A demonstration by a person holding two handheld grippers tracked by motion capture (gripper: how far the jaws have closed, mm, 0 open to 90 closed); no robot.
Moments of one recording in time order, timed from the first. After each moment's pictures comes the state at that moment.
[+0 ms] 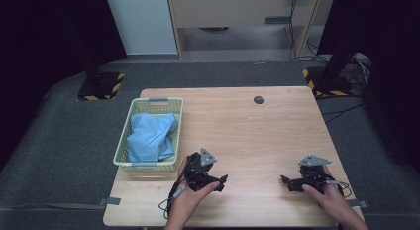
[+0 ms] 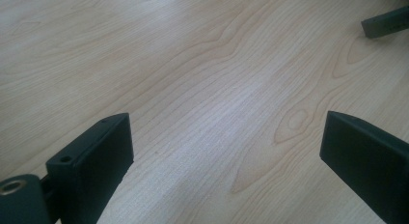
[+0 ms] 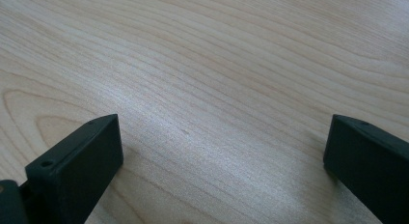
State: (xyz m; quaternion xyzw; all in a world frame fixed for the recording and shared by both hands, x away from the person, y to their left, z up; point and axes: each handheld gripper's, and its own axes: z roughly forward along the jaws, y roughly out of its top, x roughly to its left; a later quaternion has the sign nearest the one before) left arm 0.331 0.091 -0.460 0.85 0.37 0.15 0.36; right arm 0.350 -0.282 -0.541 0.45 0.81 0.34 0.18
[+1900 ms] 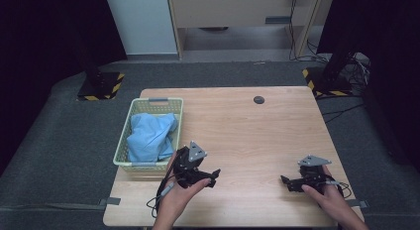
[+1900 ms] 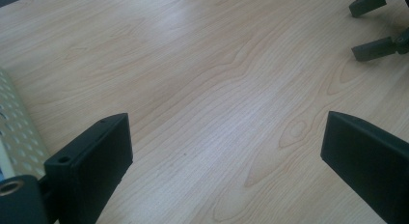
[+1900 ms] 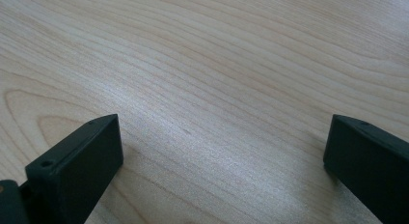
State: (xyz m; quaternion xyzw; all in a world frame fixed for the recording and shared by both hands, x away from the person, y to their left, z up) left arm 0.325 0.114 -0.422 0.84 0.37 0.17 0.37; right arm 0.350 -0.282 -0.541 0.45 0.81 0.34 0.18
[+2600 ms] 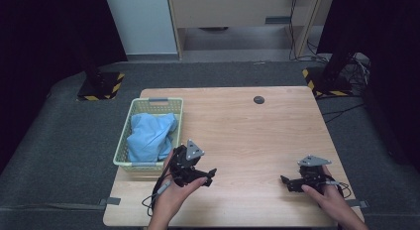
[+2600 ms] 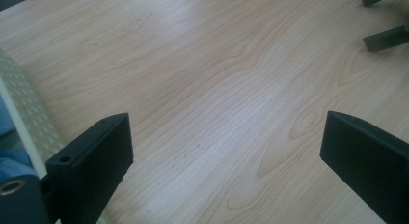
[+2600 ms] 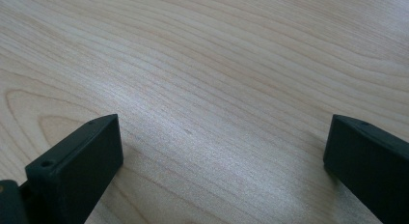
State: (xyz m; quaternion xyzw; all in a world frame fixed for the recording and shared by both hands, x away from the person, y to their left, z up) left arm 0.327 0.122 -0.417 0.84 0.37 0.18 0.35; right arm 0.349 -0.281 -0.541 0.45 0.81 0.34 0.19
